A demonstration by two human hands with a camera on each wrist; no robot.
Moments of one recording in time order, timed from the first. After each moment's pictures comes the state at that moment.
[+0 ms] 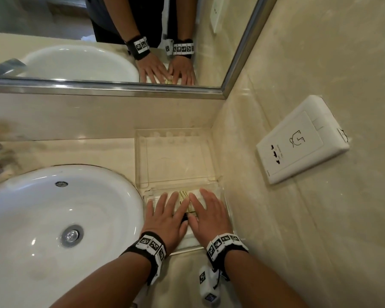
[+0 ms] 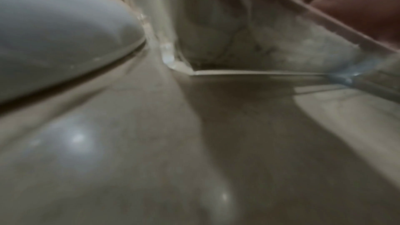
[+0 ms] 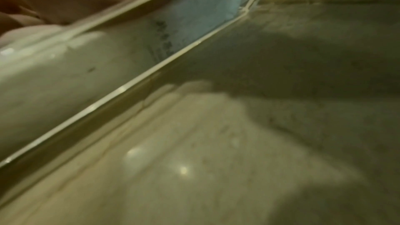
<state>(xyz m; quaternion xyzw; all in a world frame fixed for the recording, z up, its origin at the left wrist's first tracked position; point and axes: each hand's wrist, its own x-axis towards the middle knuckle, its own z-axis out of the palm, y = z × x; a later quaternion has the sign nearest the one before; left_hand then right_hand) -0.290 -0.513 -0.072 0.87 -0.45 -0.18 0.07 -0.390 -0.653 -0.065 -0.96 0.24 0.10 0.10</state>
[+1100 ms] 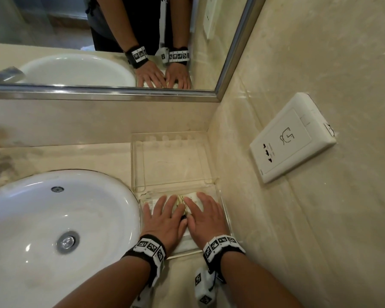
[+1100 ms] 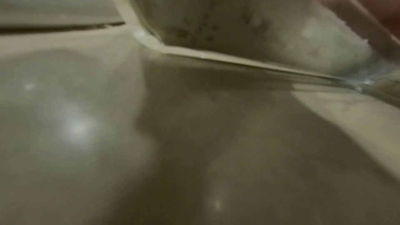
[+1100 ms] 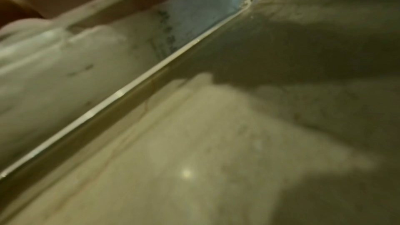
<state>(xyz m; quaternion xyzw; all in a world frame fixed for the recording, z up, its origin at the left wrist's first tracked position) -0.291 -0.524 -0.064 0.88 -0.43 -0.20 0.04 -0.391 -0.654 -0.074 -0.96 0.25 0.05 0.12</state>
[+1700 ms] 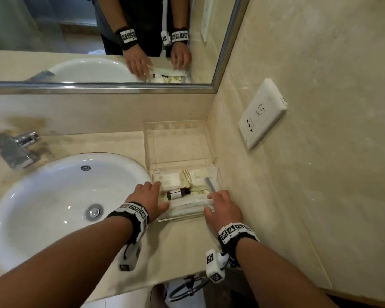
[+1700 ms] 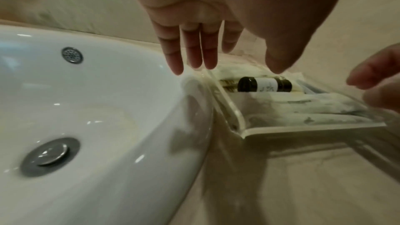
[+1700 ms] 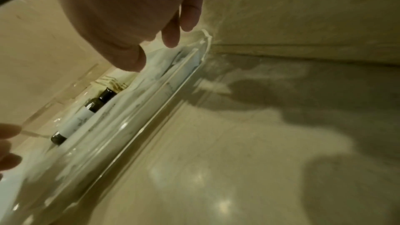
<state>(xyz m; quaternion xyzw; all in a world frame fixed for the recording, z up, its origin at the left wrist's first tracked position) -0.270 -0.445 0.001 0.89 -0.38 -0.25 0.03 -0.462 -0.618 -0.011 -0.91 0.37 0.06 0.17</state>
